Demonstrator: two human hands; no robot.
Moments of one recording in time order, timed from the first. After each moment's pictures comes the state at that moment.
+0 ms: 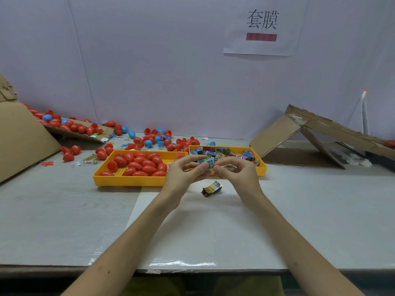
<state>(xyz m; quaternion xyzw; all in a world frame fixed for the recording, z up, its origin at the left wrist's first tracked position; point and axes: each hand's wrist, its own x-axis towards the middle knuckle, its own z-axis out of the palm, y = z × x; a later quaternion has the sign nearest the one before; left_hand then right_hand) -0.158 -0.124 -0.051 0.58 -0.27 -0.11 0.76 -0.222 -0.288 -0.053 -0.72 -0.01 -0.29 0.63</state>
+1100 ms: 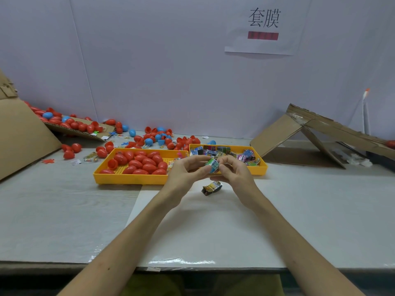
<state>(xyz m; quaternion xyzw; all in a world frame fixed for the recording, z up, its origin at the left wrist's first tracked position) -0.156 -0.126 -0.052 0.62 -0.30 -0.11 0.71 -0.223 -0.285 -0.055 -0.75 -0.03 -0.21 0.63</state>
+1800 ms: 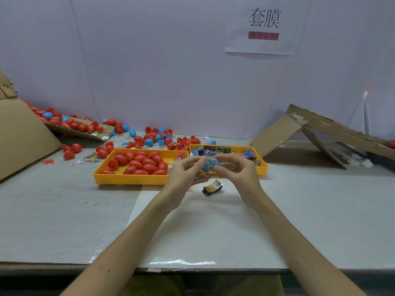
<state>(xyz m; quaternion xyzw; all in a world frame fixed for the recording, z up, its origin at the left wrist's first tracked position) -0.158 -0.127 -0.050 0.60 -0.23 -0.15 0.75 -0.226 -0.286 -0.049 -0.72 -0.04 -0.27 0.63</state>
